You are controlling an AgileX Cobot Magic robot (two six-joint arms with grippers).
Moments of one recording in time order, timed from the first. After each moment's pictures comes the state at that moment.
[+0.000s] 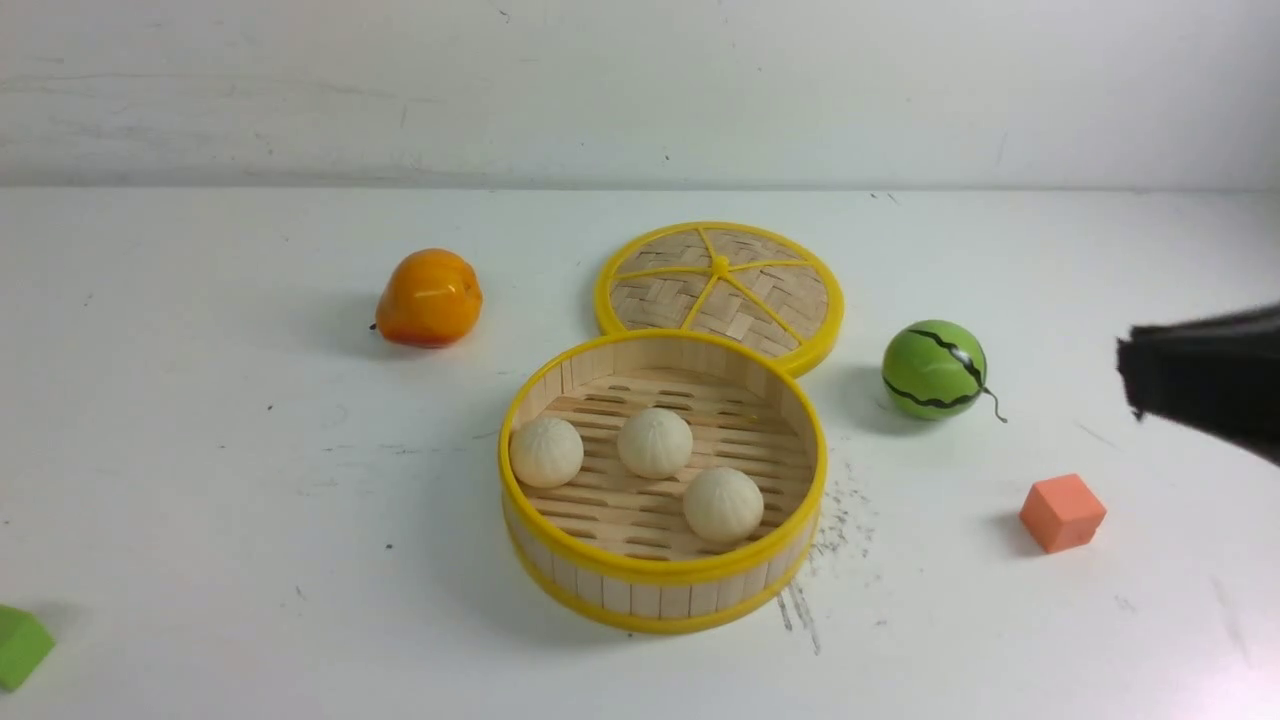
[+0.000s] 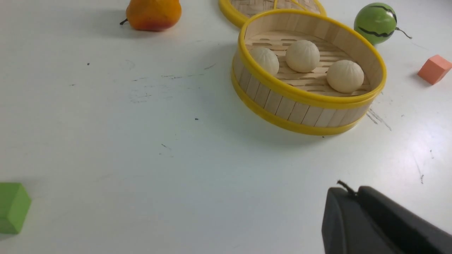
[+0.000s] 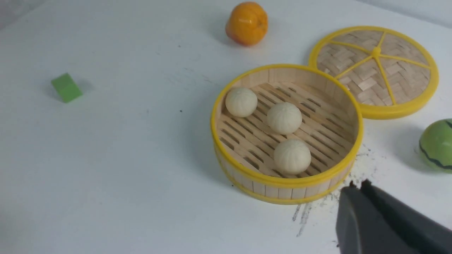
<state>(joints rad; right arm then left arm) 0.60 0.78 -0.97 0.15 0.72 0.02 -0.46 0.15 -0.44 0.03 0.75 -0.23</state>
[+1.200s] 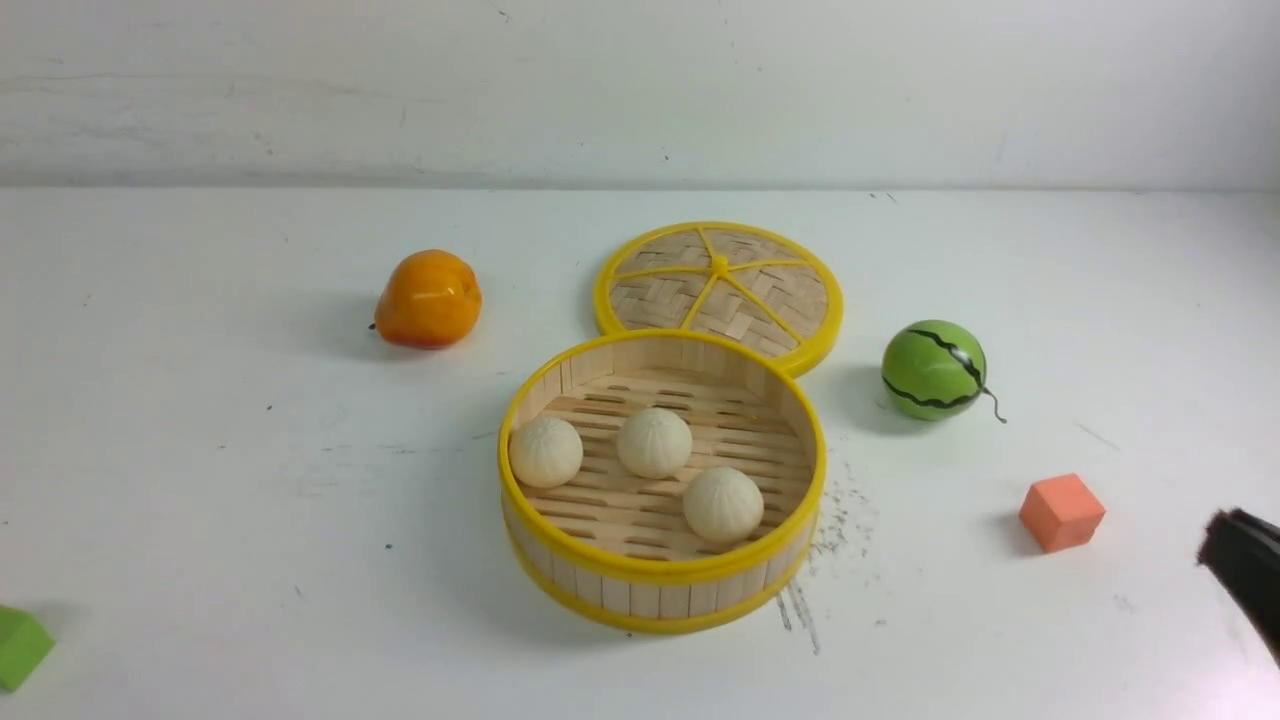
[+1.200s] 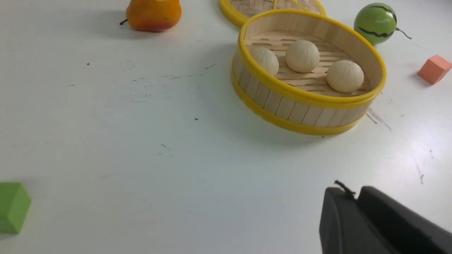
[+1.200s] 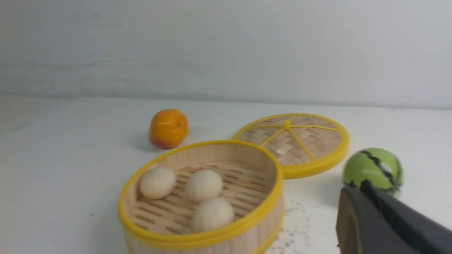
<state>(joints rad) 0.39 0.42 -0.12 0.20 -0.23 0.00 -0.46 0.15 -0.44 0.03 0.75 -0.23</state>
